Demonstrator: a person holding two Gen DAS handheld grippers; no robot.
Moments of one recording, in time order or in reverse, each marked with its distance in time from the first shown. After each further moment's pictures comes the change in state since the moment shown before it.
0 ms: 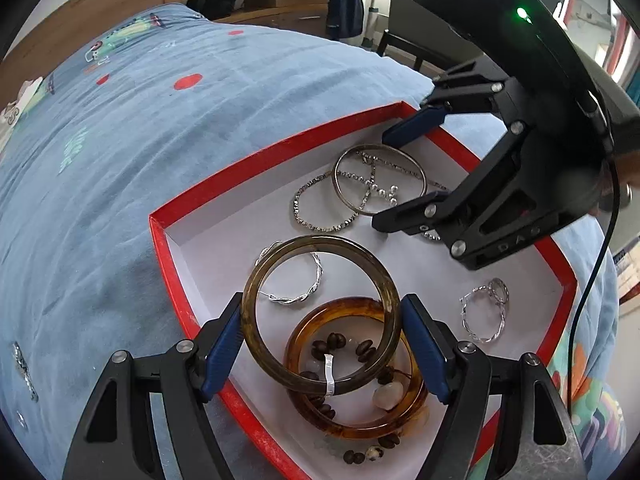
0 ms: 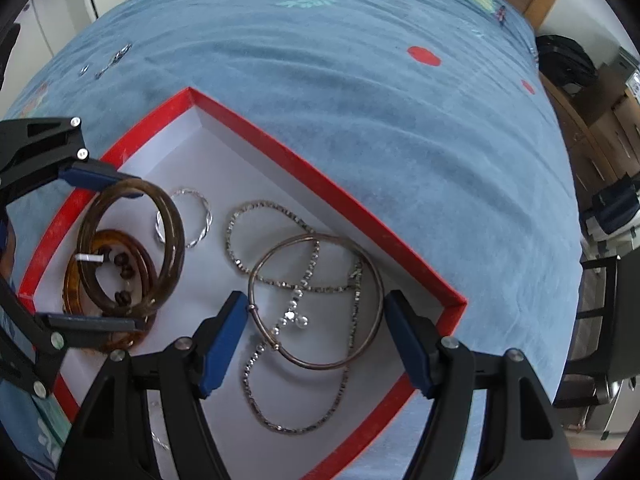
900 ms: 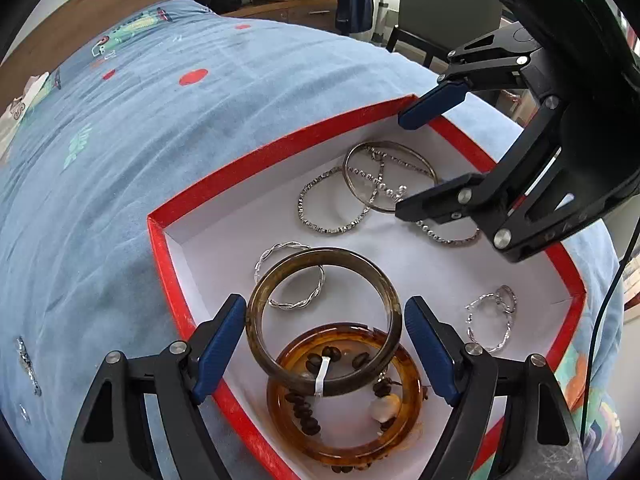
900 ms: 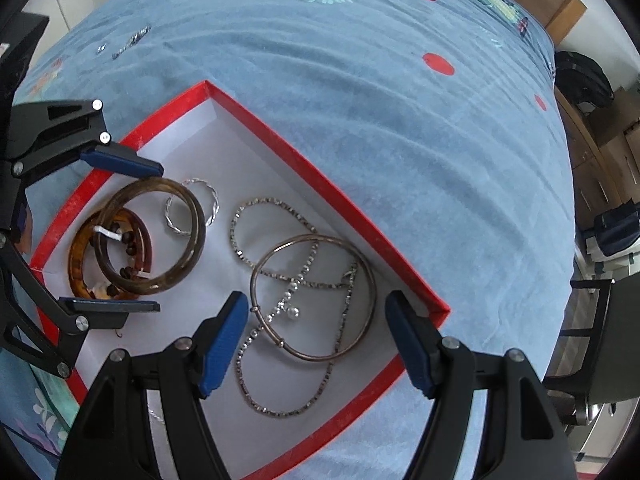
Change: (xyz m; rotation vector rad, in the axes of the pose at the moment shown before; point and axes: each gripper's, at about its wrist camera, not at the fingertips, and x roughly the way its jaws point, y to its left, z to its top) left arm 0.009 0.001 0.011 -0.019 0.015 0.039; right arm -0.015 0.005 0.005 -0.072 0.030 0.000
